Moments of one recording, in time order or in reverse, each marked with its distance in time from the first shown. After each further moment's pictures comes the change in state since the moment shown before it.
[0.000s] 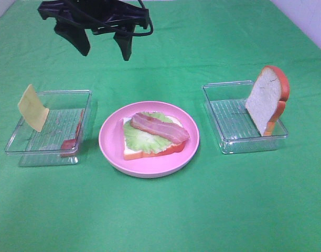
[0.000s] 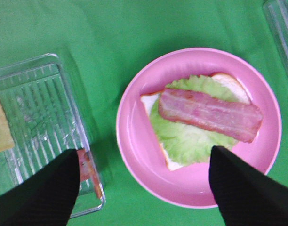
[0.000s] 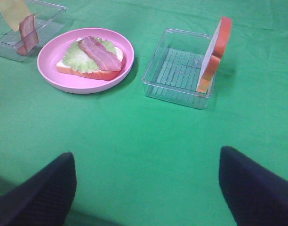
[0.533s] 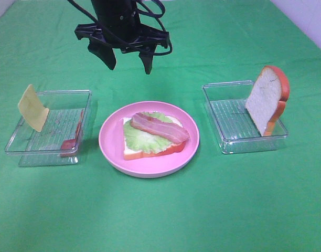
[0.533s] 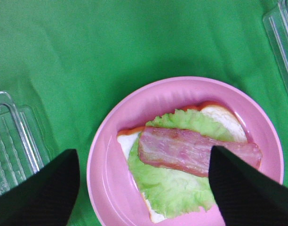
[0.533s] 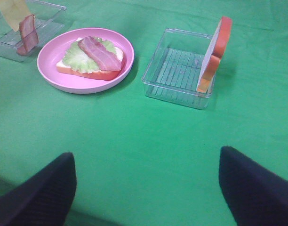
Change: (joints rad) left arm -0.002 0.263 -0.251 -0.053 -0.003 0.045; right arm 0.000 0.000 0.000 0.000 0.000 0.000
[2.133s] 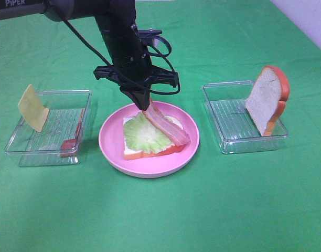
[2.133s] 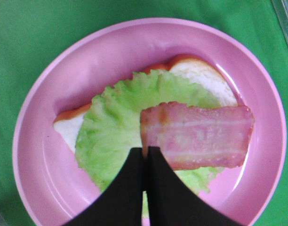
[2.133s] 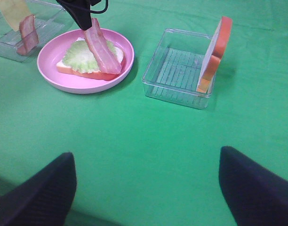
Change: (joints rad) left arm -0.001 0.062 0.146 -0.173 -0.089 0.152; right arm 0.000 0.000 0.000 0.000 0.000 0.000
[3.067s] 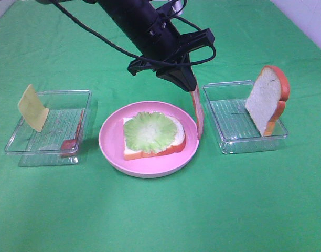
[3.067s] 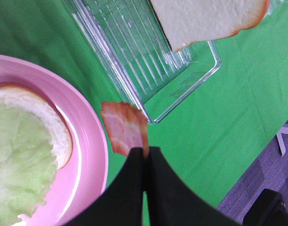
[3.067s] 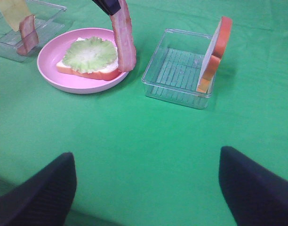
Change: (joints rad) left arm -0.001 -0.059 0.001 -0.468 -0.070 0.152; right arm 0.000 0.000 0.000 0.000 0.000 0.000
